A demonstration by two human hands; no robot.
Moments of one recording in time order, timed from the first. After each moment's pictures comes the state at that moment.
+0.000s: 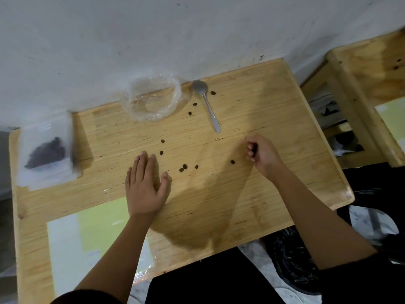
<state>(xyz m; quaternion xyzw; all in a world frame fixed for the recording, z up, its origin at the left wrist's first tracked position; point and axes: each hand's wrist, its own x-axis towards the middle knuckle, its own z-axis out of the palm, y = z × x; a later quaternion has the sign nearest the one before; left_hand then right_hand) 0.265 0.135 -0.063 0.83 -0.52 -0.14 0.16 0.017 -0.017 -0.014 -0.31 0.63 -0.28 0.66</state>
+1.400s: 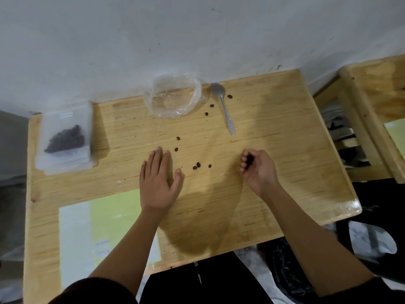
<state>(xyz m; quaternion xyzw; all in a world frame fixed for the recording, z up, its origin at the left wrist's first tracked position) 0.266 0.139 -0.063 0.82 -0.53 -0.14 0.16 0.052 0.025 -0.010 -0.16 0.53 -0.36 0.75</state>
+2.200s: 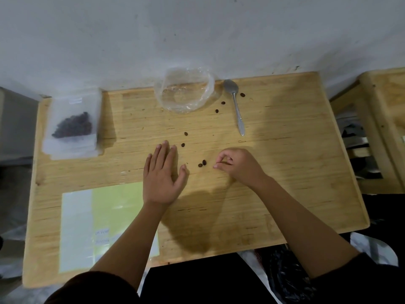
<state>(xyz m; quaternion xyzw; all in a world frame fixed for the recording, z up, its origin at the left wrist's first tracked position) 0.266 0.137 -0.067 0.83 -0.52 -0.12 0.17 0.085 0.012 -0.026 -0.76 0.47 -0.04 0.45</state>
